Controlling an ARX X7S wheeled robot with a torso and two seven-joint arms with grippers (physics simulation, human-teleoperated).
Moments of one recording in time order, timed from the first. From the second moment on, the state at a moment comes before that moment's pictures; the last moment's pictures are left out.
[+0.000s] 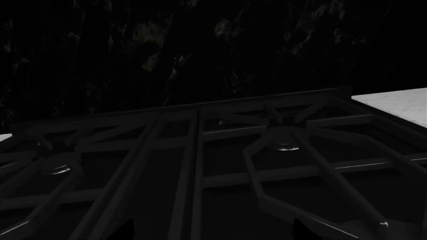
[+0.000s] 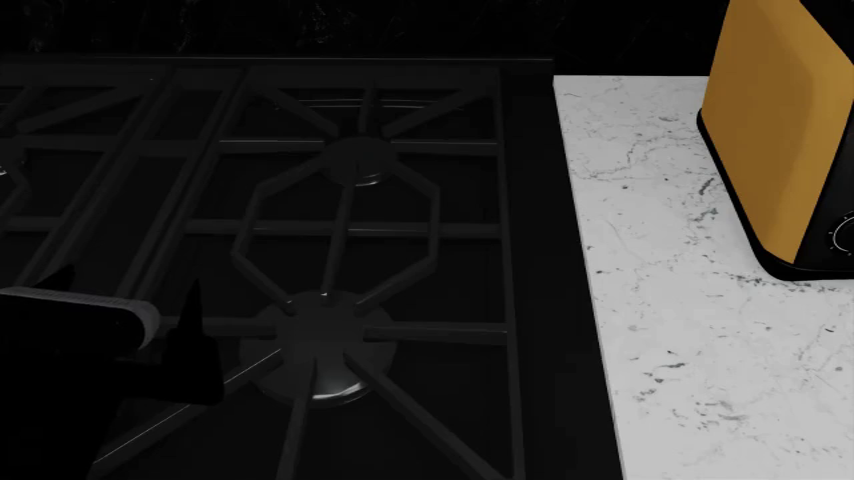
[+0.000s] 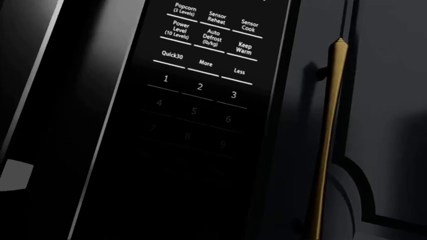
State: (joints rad) left arm -0.42 -0.25 0.19 0.28 -0.24 -0.65 -0.19; right arm 2.31 0.33 -0.61 0.40 0.89 1.15 0.38
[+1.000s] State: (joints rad) left arm -0.40 -0.27 0.18 0.28 -0.27 -0.63 -0.21; right arm 2.26 0.25 -0.71 0.70 0.77 0.93 0.20
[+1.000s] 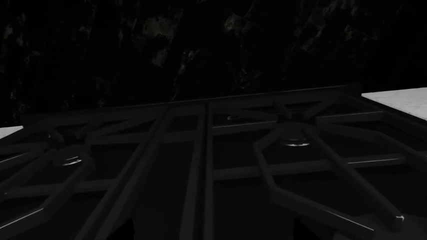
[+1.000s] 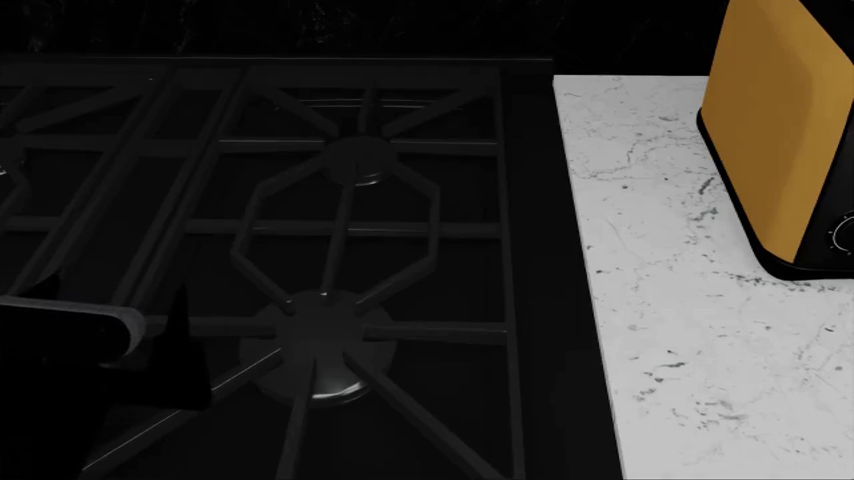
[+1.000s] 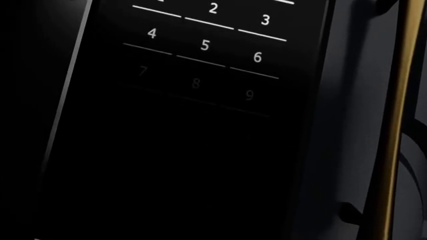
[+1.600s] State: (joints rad) left arm -0.39 -0.28 0.18 0.29 -0.28 -0.62 -0.22; right arm 2.30 0.26 -0.77 0.77 0.84 0.90 0.16
